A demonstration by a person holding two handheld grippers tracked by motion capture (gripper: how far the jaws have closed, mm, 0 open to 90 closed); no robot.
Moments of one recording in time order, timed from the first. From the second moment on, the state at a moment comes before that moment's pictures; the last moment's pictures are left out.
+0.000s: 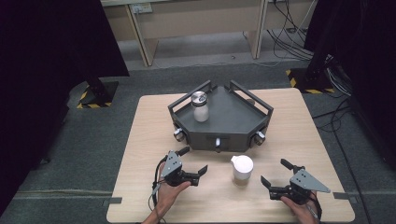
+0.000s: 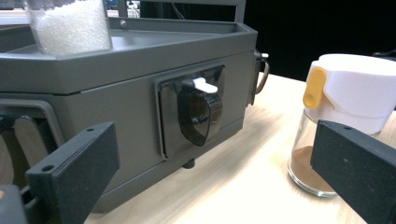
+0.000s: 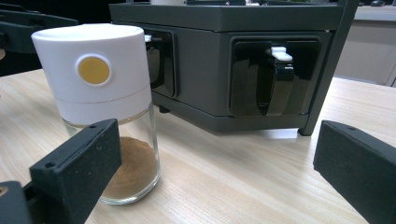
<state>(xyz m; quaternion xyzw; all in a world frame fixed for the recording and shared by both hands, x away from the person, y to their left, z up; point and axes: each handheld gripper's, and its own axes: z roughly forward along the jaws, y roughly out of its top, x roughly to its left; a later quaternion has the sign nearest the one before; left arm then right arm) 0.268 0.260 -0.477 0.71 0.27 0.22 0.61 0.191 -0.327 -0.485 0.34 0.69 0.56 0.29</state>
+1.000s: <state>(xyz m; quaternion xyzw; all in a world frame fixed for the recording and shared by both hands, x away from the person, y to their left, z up) 0.263 0.263 -0.486 0.71 0.28 0.21 0.61 0.192 -0.328 -0.485 0.34 0.70 0.56 0.29</state>
